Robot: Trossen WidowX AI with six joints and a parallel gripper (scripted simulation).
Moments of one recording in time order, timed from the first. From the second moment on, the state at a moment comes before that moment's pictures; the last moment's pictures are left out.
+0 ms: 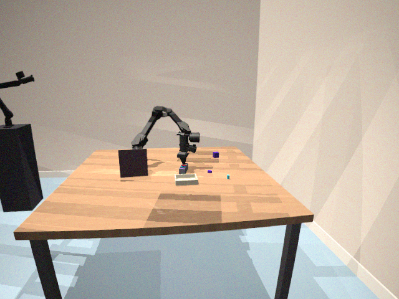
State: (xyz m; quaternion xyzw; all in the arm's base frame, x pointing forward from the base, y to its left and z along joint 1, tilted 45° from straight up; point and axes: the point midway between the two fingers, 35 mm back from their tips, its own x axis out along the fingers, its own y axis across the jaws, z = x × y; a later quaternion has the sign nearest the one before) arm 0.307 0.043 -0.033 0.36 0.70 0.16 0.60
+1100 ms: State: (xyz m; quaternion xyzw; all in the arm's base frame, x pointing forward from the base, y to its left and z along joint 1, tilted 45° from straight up) arm 0.307 0.049 -0.040 0.36 0.70 0.16 0.60
